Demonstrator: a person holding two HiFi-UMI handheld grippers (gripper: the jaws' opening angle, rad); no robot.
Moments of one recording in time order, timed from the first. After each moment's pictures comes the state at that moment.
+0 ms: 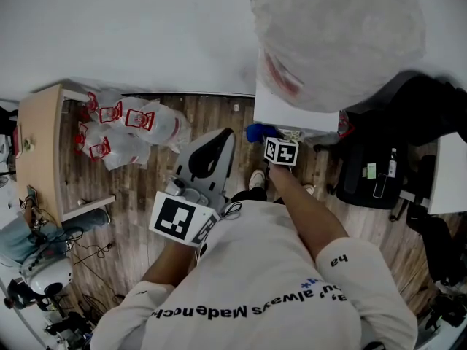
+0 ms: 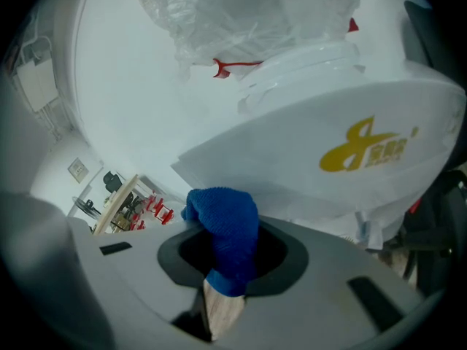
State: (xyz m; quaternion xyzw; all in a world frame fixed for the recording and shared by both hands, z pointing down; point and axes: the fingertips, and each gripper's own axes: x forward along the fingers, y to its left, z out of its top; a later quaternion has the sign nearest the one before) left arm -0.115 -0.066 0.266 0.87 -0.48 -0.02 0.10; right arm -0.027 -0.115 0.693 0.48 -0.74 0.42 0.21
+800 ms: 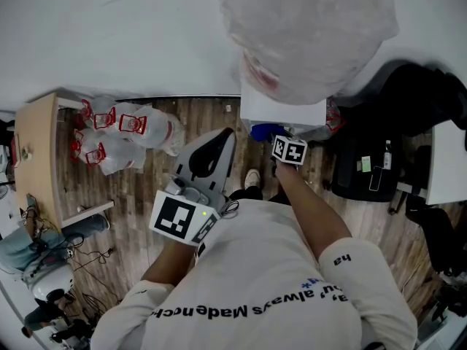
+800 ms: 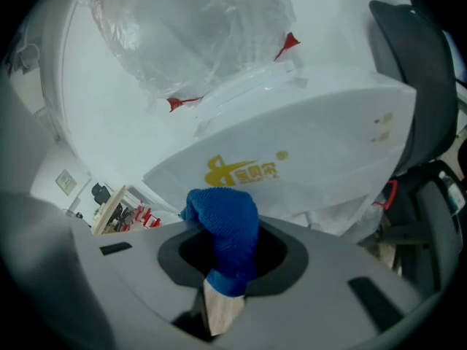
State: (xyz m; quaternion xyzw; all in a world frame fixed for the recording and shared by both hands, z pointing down) left arm -0.075 -0.059 0.263 0.88 -0.46 -0.02 0.10; right arm 0.050 -0.110 0.691 0.52 -0.71 0.43 0.19
